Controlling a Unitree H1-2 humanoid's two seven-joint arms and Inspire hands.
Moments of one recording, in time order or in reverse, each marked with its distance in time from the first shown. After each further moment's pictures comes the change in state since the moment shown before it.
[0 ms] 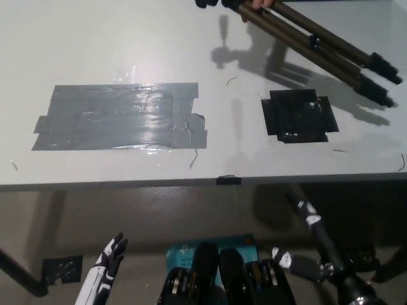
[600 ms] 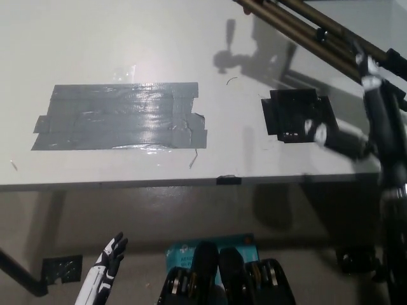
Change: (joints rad) left_arm -0.006 0.000 0.000 -0.001 0.000 0.000 0.001; right_arm -0.451 -0.067 -0.109 -0.163 -0.339 0.188 -0.037
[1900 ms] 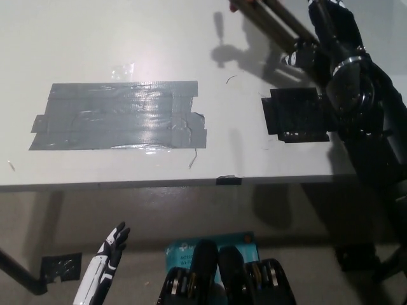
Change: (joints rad) left_arm -0.040 0.000 -0.001 -0.005 0.000 -0.003 -0.002; right_arm -0.503 -0.050 0.173 0.706 -0.166 0.194 0.036
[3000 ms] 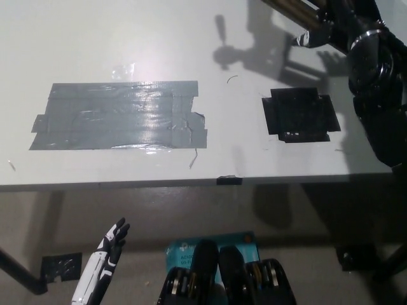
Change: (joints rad) left_arm -0.011 0.011 -0.003 -0.003 0.007 0.001 0.000; right_arm -0.069 -0.059 0.015 0.070 0.018 0.059 0.061
